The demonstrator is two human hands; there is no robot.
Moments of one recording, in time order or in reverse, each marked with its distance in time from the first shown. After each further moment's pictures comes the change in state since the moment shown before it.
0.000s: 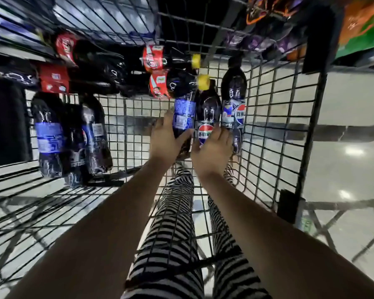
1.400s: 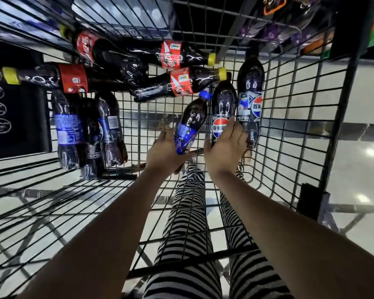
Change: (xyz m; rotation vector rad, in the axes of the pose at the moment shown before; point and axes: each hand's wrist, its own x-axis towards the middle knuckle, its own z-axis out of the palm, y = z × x) left_hand -0.040 -0.034 -0.020 0.247 -0.199 -0.087; right_hand -0.011 0.014 0.021 -0.021 0.080 -0.085
